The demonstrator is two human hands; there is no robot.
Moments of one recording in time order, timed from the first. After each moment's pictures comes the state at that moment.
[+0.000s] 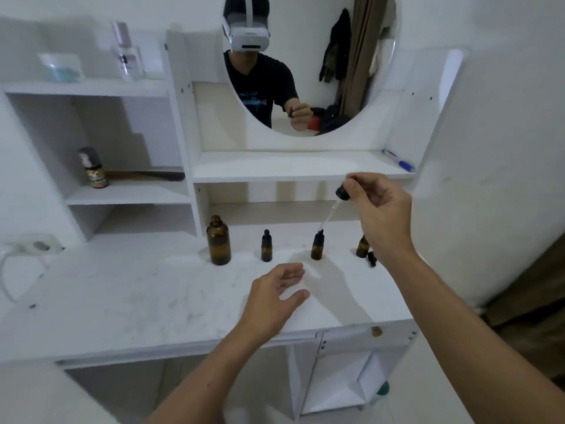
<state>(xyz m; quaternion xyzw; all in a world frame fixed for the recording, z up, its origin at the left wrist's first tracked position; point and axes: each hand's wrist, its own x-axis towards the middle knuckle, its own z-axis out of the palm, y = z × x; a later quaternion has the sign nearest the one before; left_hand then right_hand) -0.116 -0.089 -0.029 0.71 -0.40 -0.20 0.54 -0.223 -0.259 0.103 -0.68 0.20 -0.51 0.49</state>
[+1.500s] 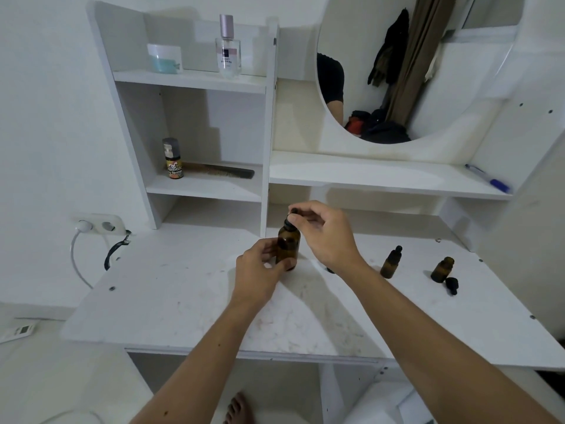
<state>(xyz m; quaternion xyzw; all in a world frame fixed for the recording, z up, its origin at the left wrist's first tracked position) 0.018 -0.028 -0.024 0.76 -0.25 -0.06 0.59 -0.054 -0.163 0.052 -0.83 0.13 -0.31 0.45</state>
